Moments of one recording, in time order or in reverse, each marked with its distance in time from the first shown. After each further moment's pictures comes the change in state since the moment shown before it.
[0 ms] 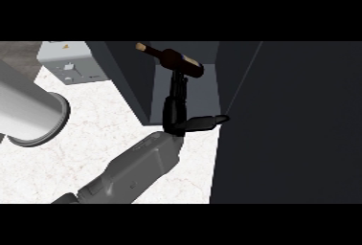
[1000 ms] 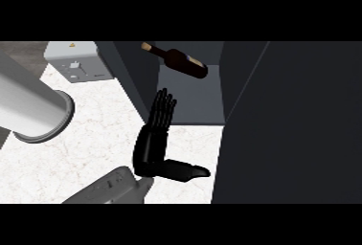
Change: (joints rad) left arm 0.351 0.280 -0.015 -0.671 -0.341 0.066 0.148; right arm -0.029 -0.024 -0.034 -0.001 0.017 -0.013 0.019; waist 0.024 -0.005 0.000
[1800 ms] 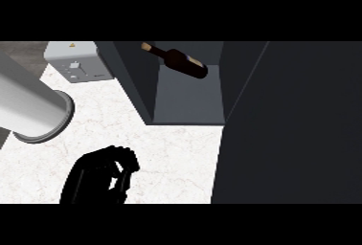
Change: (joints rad) left arm 0.314 0.395 0.067 -0.443 -0.074 -0.178 0.040; right arm 0.129 -0.095 0.094 -0.034 -0.118 0.240 -0.011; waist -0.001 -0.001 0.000
